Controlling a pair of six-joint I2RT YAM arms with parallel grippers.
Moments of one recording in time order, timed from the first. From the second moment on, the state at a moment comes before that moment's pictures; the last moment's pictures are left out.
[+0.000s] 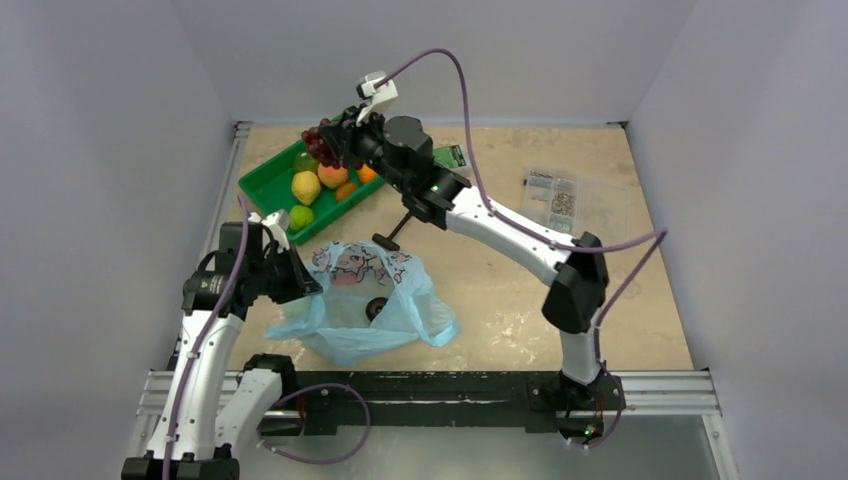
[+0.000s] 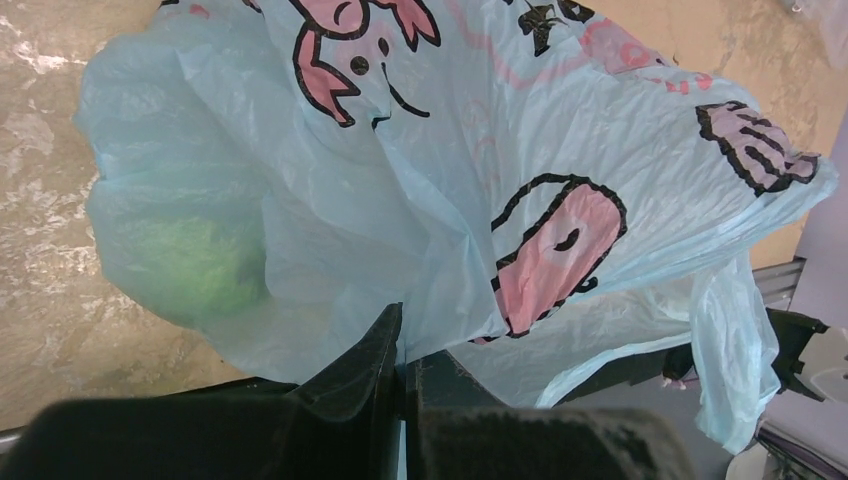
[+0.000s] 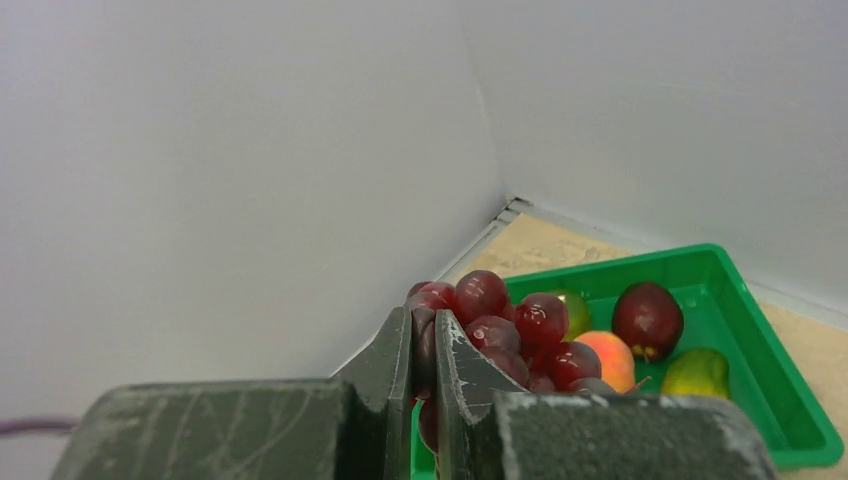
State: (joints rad) left arm -0.05 0.78 0.89 -1.05 0.35 -0.40; right arm 0.94 1.88 1.86 0.15 0.14 0.30
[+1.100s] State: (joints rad) left arm -0.05 0.70 0.82 -0.96 0.33 -0.41; right arm 0.92 2.80 2.60 0.26 0.17 0.36
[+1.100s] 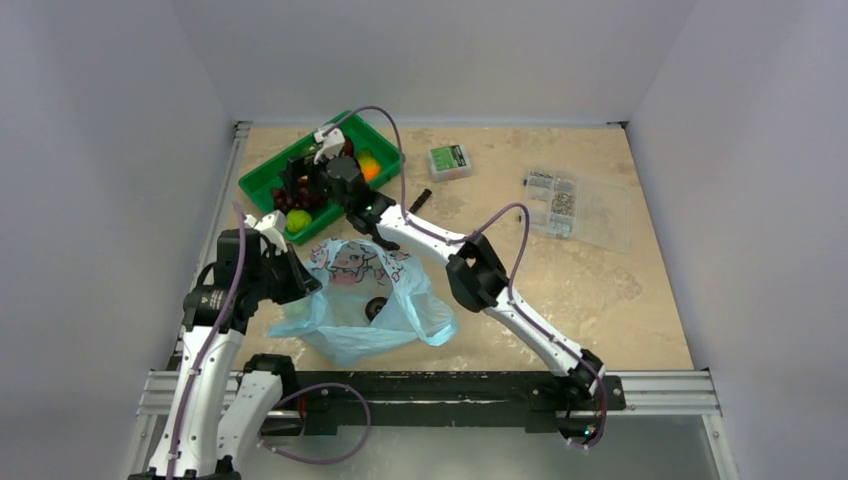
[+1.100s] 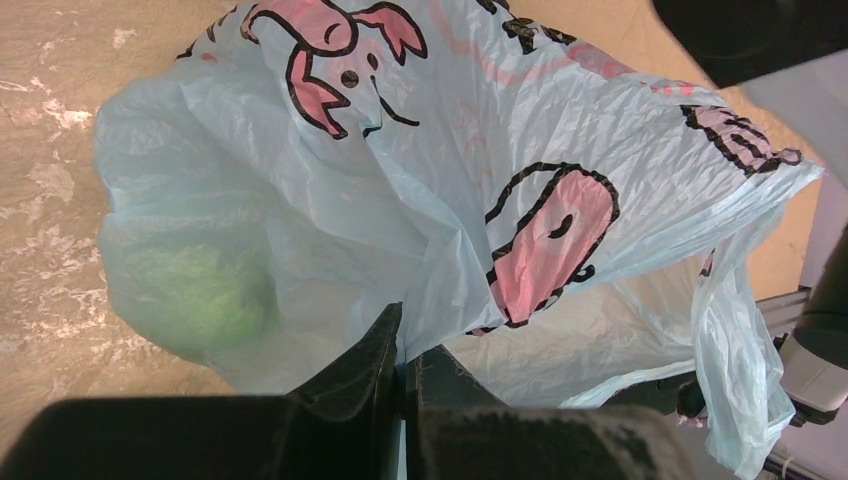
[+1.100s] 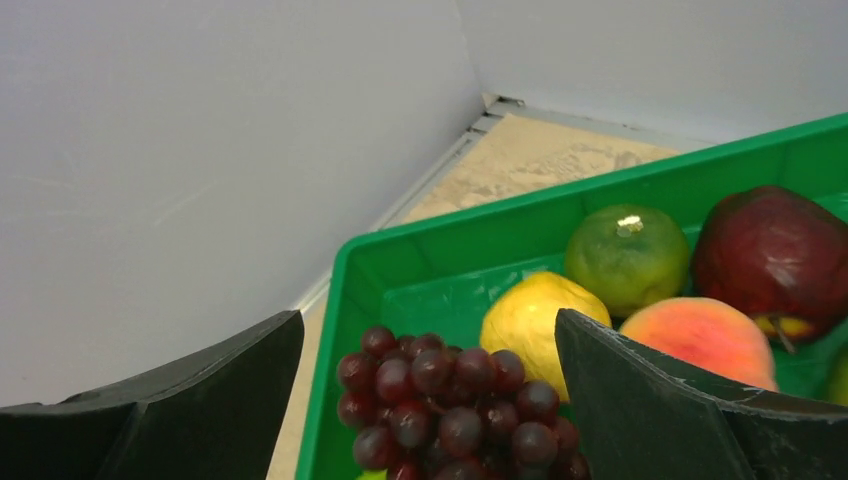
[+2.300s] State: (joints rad) left arm -0.05 0.71 0.81 -0.93 0.50 -0.38; right arm 1.08 1.68 1.33 -0.20 0.36 -0.01
